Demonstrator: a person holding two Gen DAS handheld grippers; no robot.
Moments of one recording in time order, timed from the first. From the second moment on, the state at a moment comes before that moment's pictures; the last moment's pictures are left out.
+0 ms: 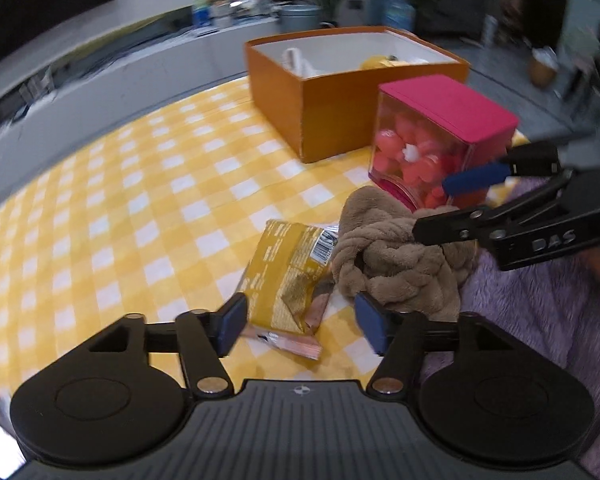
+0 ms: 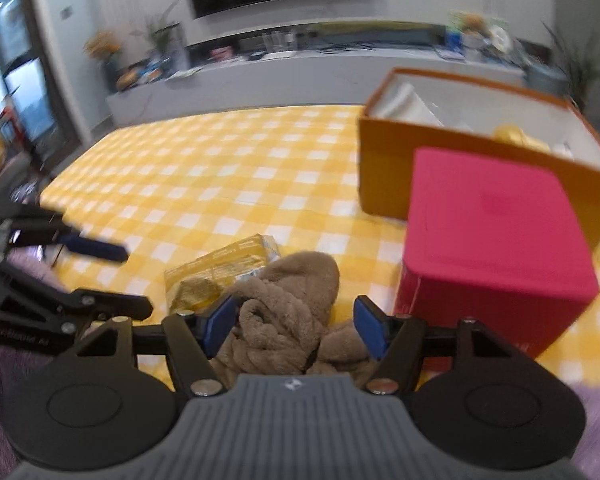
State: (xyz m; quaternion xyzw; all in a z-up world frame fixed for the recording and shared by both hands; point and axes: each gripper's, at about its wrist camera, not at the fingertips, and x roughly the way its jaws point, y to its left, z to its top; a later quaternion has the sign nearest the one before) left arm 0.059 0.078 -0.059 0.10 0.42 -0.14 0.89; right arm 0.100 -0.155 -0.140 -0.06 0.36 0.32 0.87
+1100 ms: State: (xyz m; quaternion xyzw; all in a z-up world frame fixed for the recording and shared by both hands) left arm 0.145 0.071 -0.129 0.12 0.53 -0.14 0.83; right arm 0.087 -0.110 -0.189 -0.24 0.35 0.32 0.85
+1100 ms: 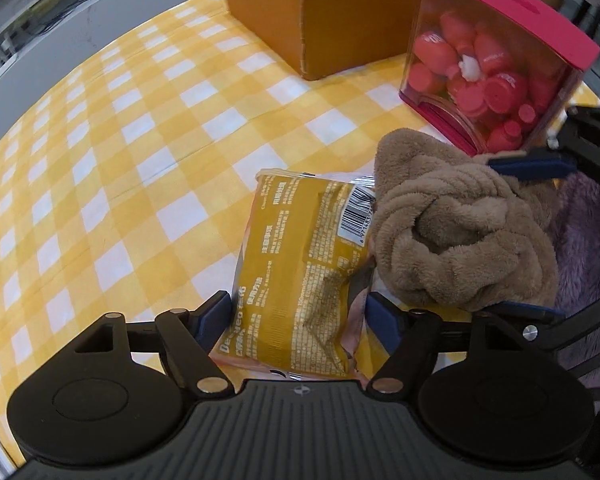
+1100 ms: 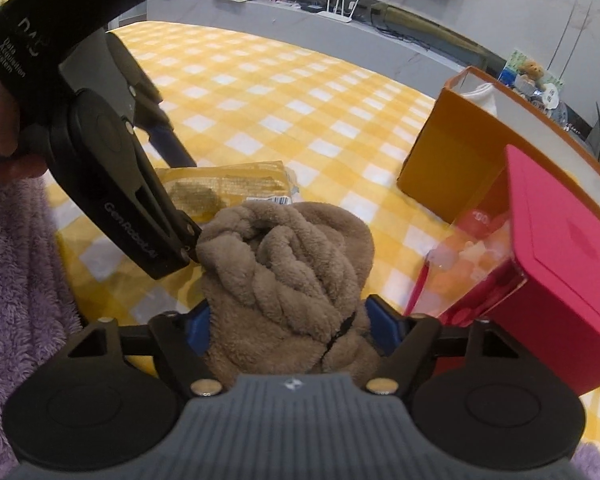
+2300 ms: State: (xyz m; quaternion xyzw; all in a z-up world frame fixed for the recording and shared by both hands) left arm 0.092 0.062 0.018 -0.13 0.35 -0.11 0.92; right arm 0.075 -0.213 -0.044 -0.04 0.18 0.29 0.94
